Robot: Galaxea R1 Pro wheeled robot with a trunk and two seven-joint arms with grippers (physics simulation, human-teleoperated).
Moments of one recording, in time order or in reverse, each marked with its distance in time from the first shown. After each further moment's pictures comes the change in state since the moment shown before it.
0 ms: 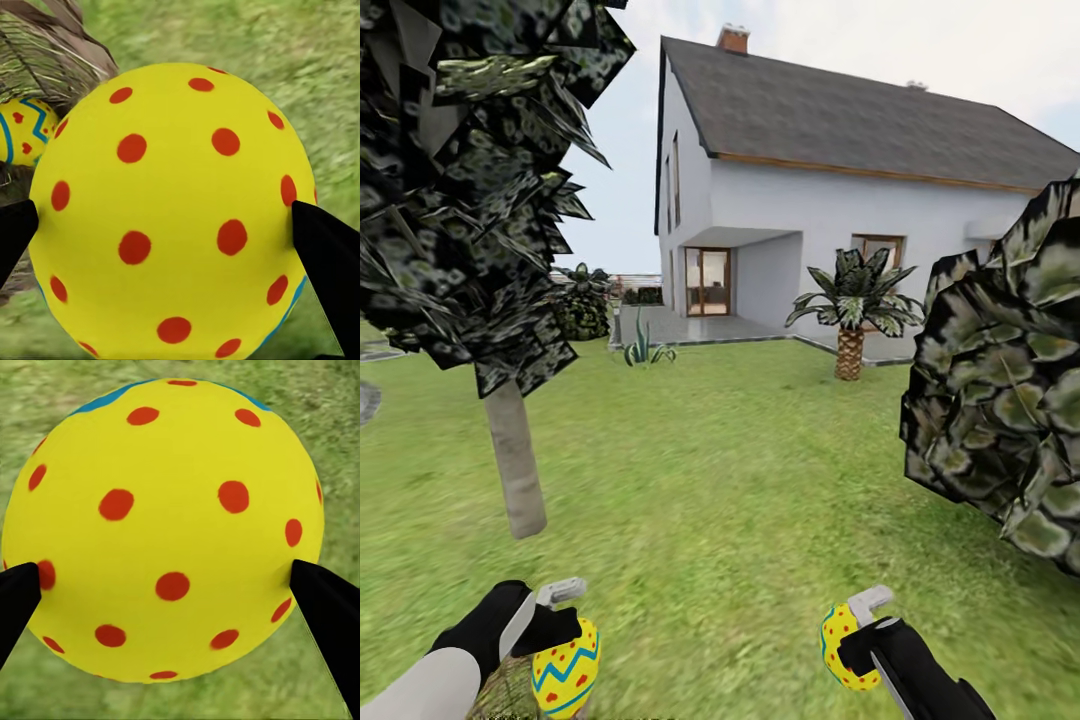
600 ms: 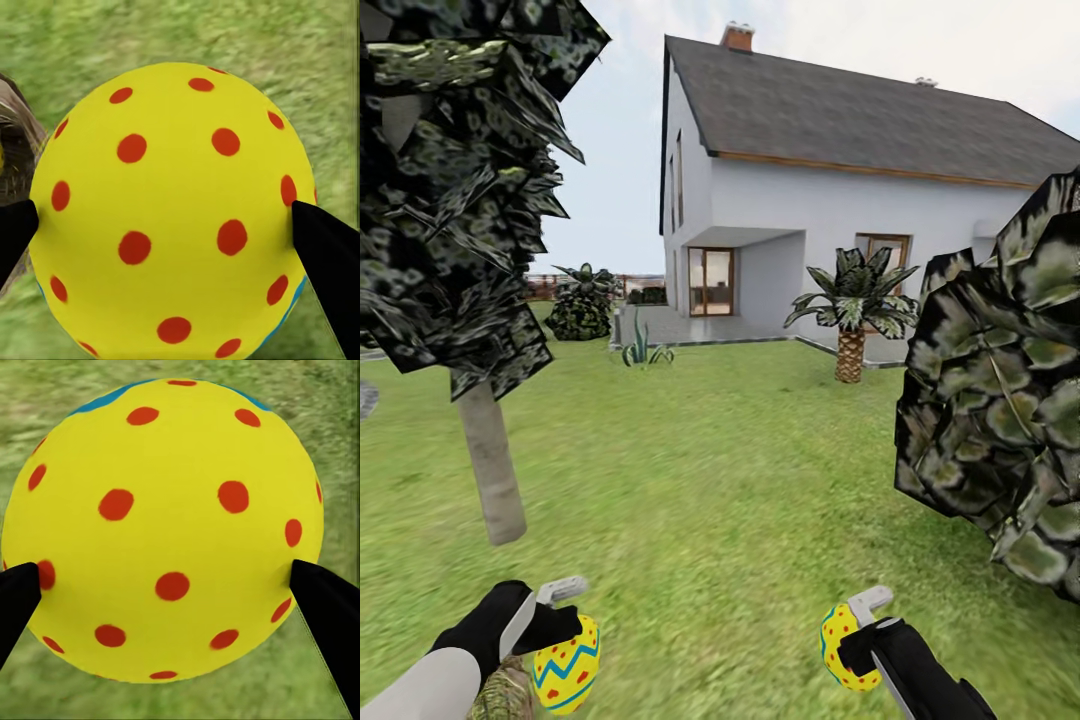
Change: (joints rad) left arm 0.000 -0.001 0.001 0.000 -0.003 -0.020 -0.003; right arm 0.000 -0.001 -0.003 0.000 -0.011 0.002 0.002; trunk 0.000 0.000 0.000
